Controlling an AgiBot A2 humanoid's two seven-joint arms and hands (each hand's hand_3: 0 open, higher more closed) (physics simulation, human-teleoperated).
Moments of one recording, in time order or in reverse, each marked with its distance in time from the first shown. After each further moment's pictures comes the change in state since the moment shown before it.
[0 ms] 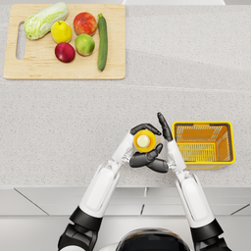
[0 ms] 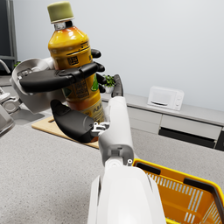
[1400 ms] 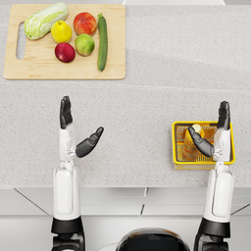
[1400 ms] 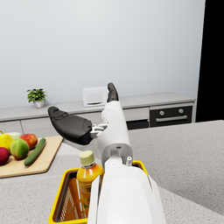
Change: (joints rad) left arm -0.075 -0.109 -0.468 -0.043 -0.001 0.113 0.005; right arm 0.005 -0.024 -0.483 -0.014 0.005 0.041 -0.076
